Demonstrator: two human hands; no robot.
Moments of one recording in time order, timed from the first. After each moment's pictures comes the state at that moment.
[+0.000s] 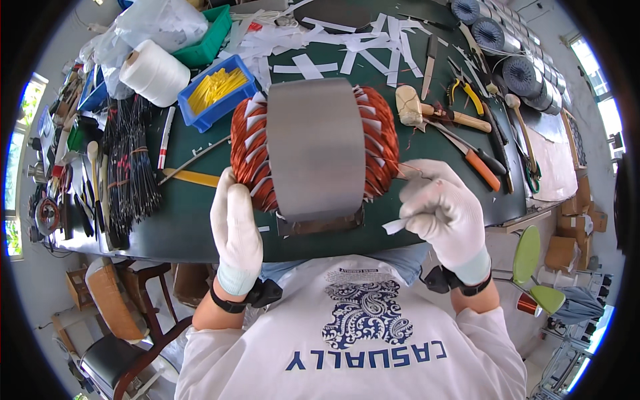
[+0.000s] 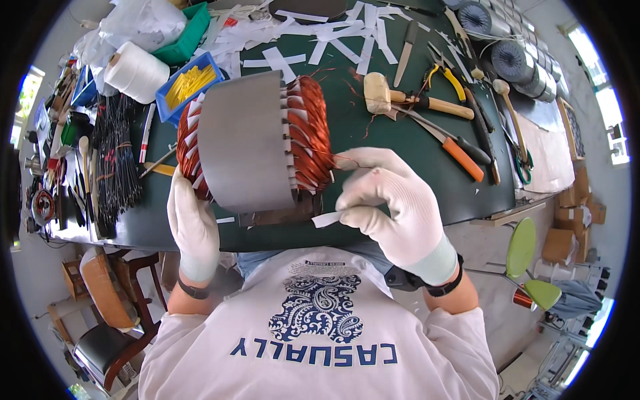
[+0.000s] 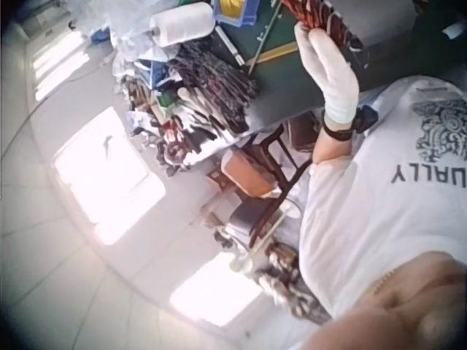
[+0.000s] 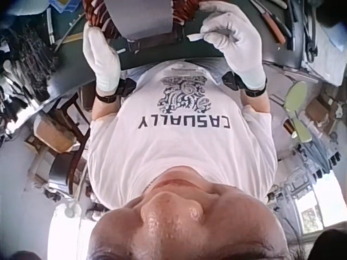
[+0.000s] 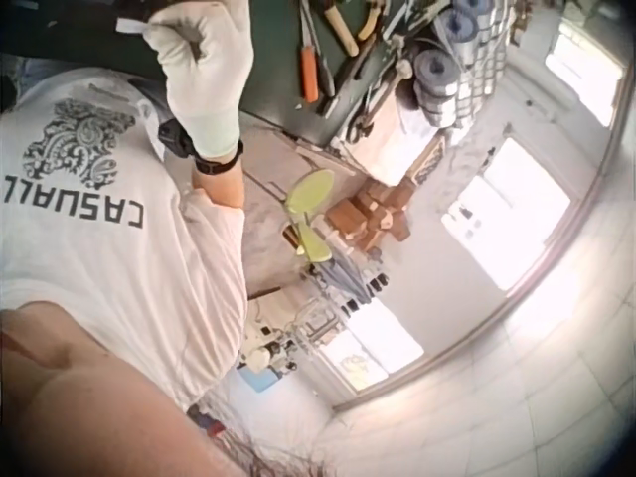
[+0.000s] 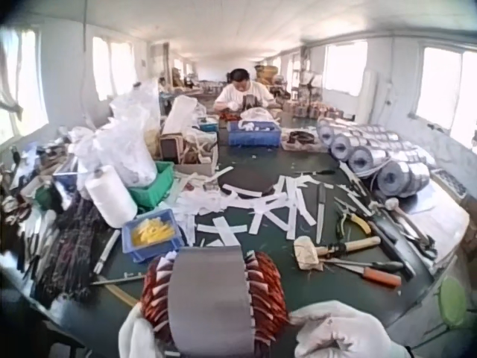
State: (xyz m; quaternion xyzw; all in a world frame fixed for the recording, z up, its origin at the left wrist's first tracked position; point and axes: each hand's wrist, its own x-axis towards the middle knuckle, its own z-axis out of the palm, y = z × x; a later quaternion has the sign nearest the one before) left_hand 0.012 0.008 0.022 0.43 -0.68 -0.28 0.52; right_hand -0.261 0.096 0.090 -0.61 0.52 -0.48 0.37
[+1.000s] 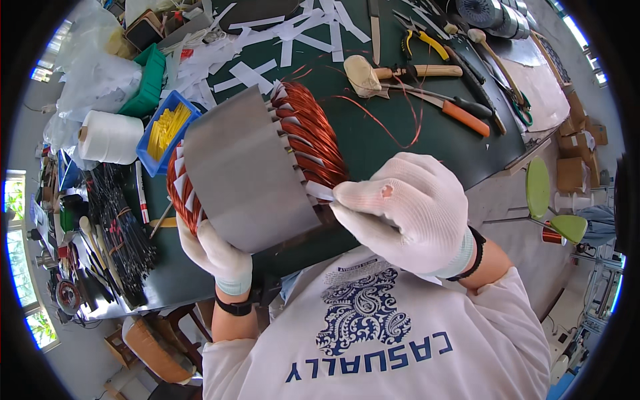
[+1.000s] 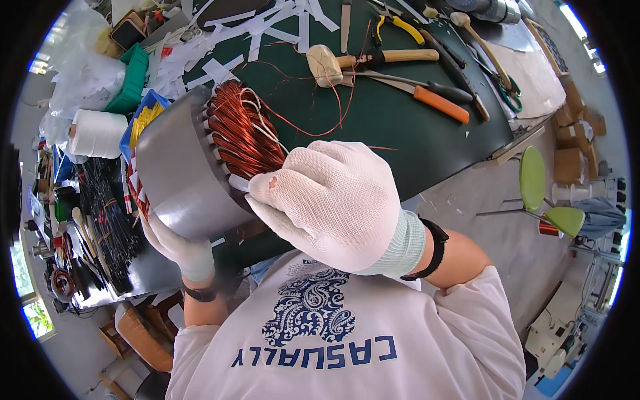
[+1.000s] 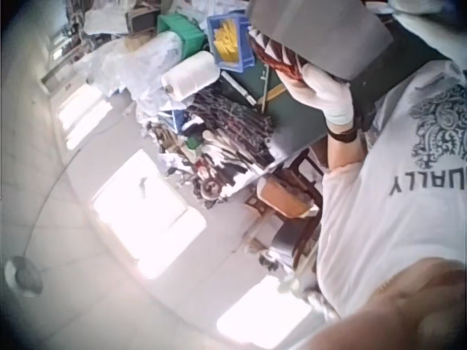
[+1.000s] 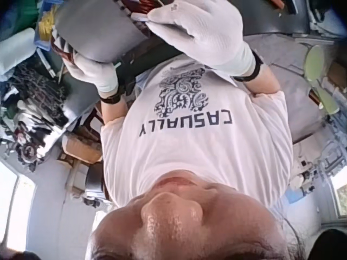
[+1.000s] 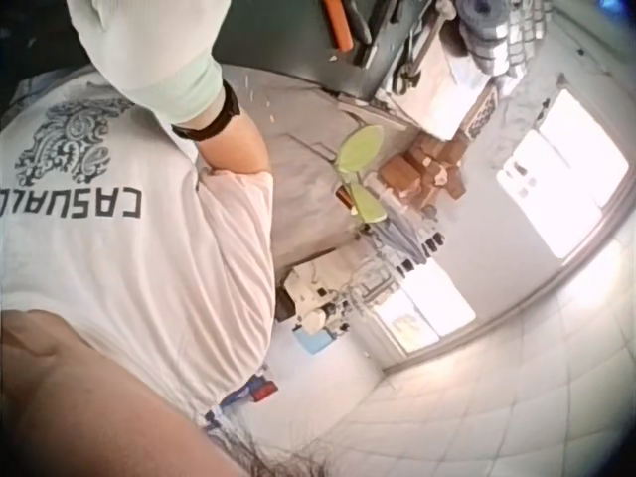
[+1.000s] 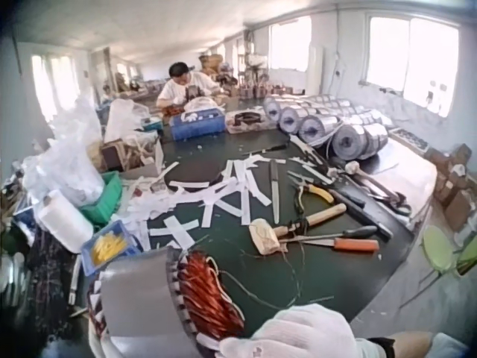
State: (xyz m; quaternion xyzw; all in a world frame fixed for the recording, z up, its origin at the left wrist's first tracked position) left_hand -0.012 -0.026 0.020 0.41 -0.60 -0.41 0.54; right_hand -0.227 0.075 0.099 -0.69 0.58 -0.43 -0.04
